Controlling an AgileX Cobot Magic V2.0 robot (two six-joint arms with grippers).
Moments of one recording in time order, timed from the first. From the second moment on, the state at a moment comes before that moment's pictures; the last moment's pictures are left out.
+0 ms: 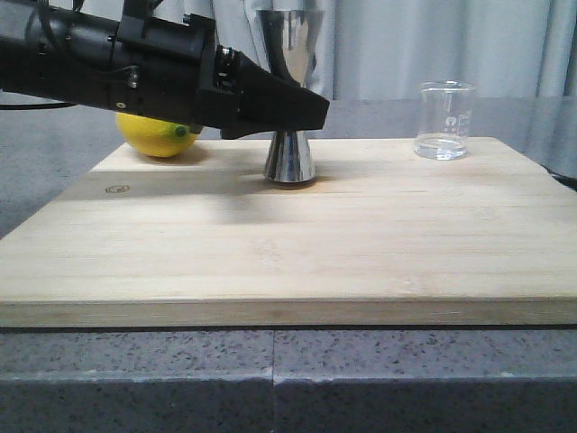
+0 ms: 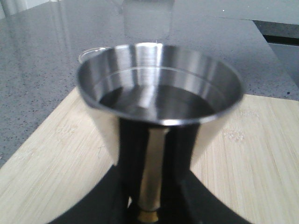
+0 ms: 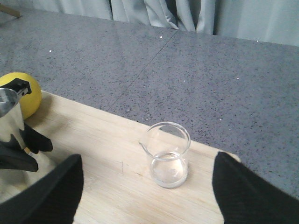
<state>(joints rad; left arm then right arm) -0.41 1.86 -1.09 -1.75 1.06 2.24 -0.01 1.05 -0.74 -1.84 -0.48 1.78</state>
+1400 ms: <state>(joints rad) -0.41 1.85 -1.09 -1.69 0.99 2.15 -0.01 1.05 -0.74 -1.84 -0.47 1.78</state>
